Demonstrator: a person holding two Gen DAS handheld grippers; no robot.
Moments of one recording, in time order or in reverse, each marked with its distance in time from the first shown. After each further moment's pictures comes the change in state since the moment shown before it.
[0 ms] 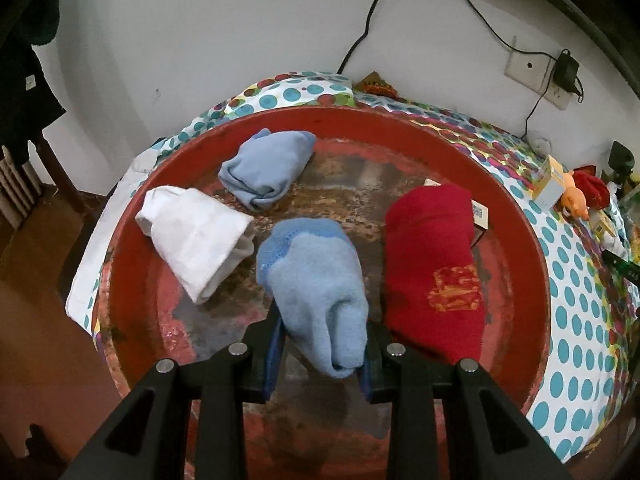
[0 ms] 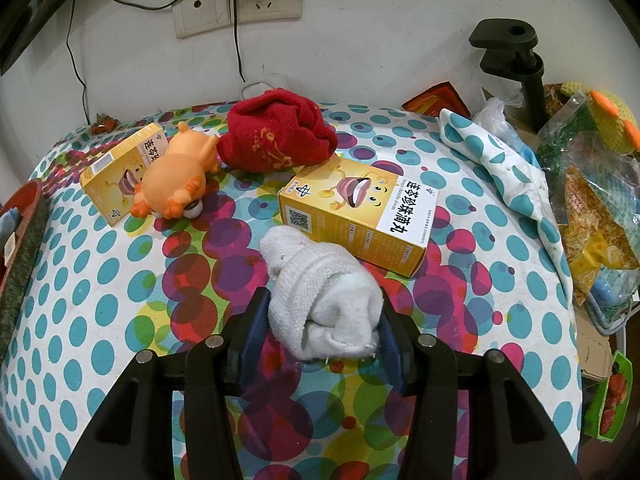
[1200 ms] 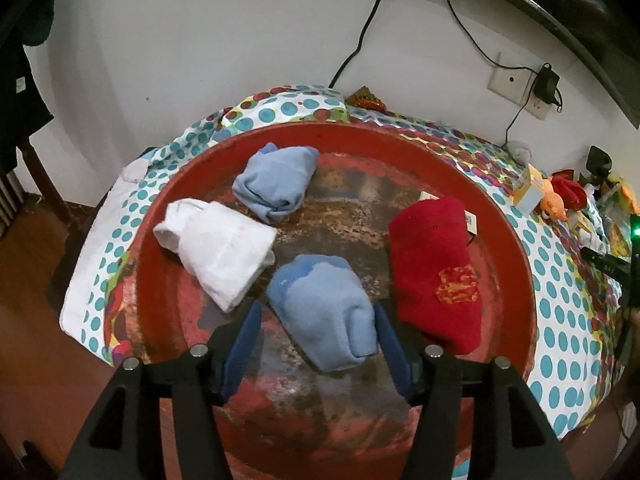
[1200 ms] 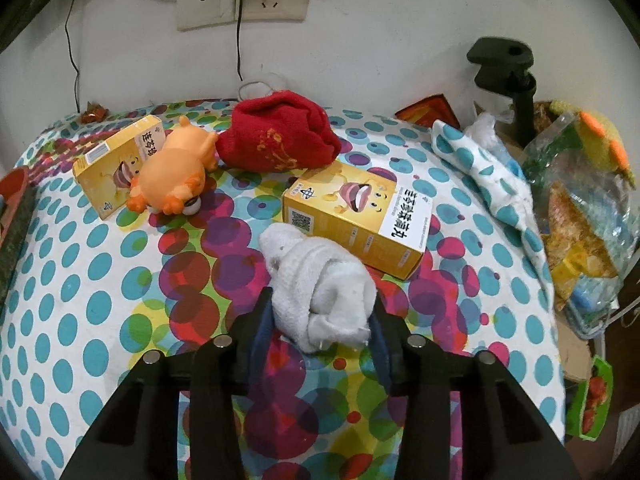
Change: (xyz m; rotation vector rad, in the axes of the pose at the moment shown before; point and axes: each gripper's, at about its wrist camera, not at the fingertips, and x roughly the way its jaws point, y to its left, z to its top) left arm -0.018 0.028 0.003 0.023 -0.035 -0.084; right arm -0.007 0.022 0.004 -0.040 -0.007 -0.104
